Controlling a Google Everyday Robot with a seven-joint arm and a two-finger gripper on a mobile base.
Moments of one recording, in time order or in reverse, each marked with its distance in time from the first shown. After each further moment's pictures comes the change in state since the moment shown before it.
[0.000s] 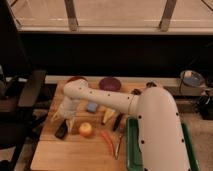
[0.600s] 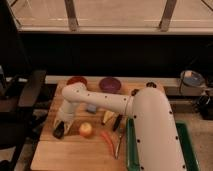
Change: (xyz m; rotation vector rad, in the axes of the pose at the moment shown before) arm -0.005 0.012 0.014 -0.050 -0.009 0.016
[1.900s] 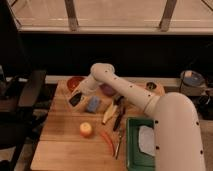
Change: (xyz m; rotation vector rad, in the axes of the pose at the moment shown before) arm 0.119 -0.009 -0.154 0.352 0.163 0.160
